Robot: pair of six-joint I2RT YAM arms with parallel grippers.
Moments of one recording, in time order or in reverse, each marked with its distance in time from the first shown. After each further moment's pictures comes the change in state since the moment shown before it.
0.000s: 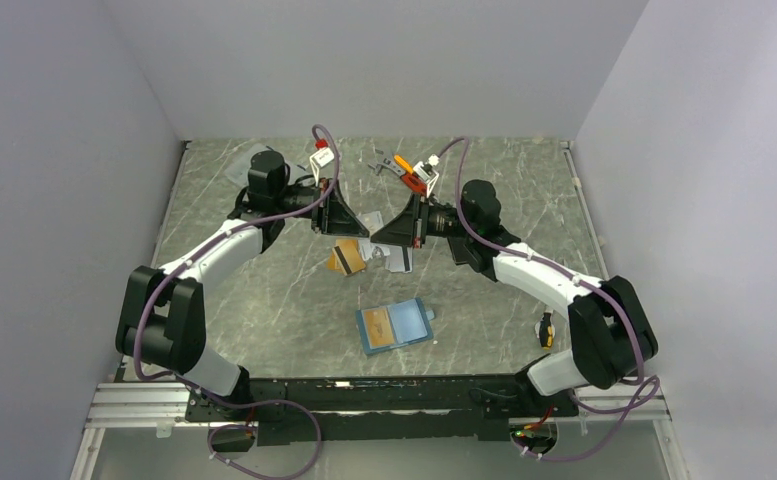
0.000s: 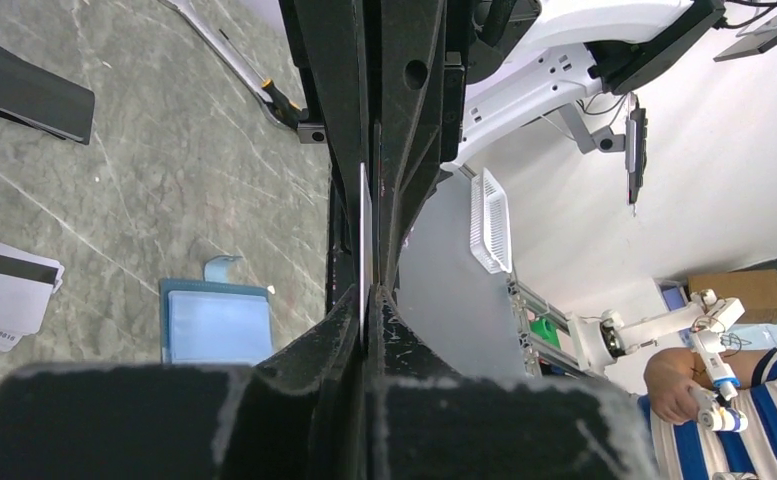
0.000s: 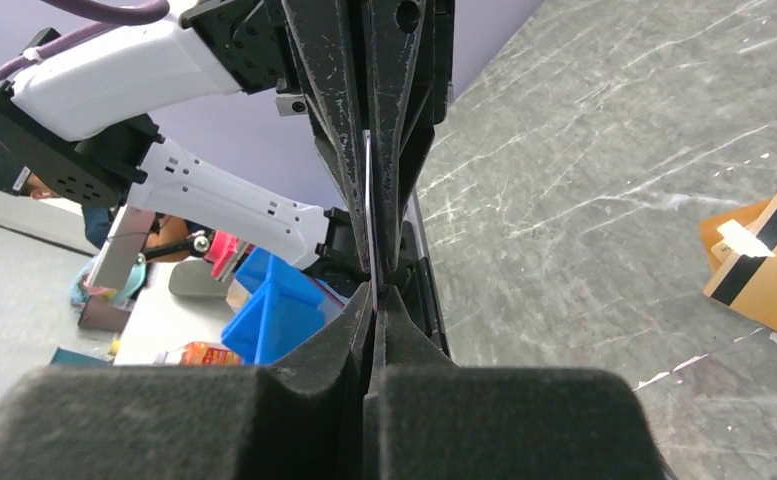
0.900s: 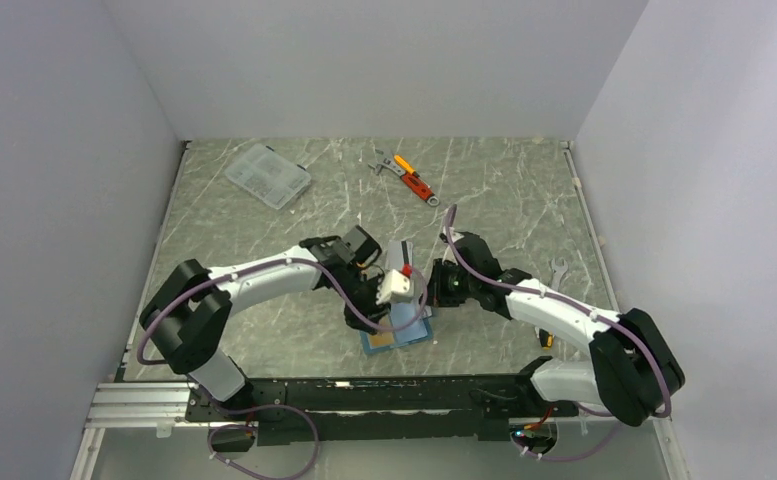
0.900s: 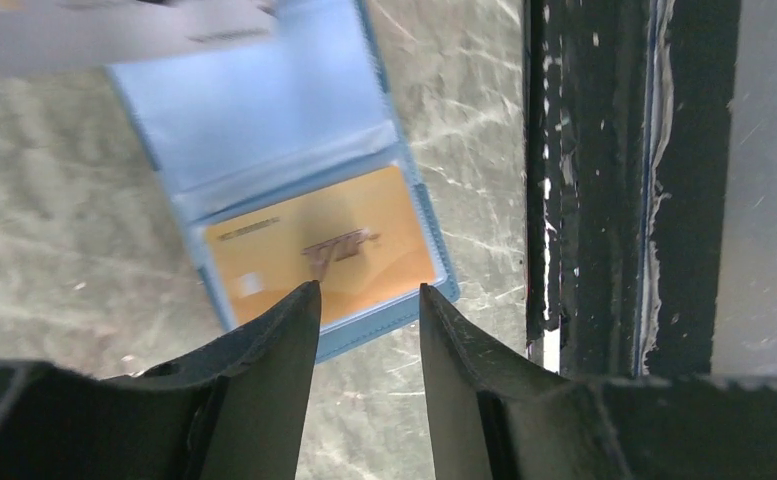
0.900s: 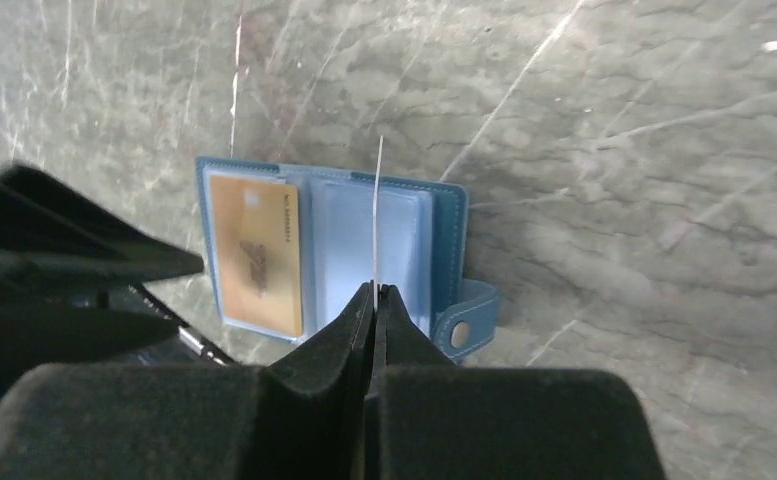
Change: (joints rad) left arm -0.473 0.071 0.016 -0.989 -0.705 1.291; right arm 0.073 -0.180 -0.279 -0.726 0.627 -0.298
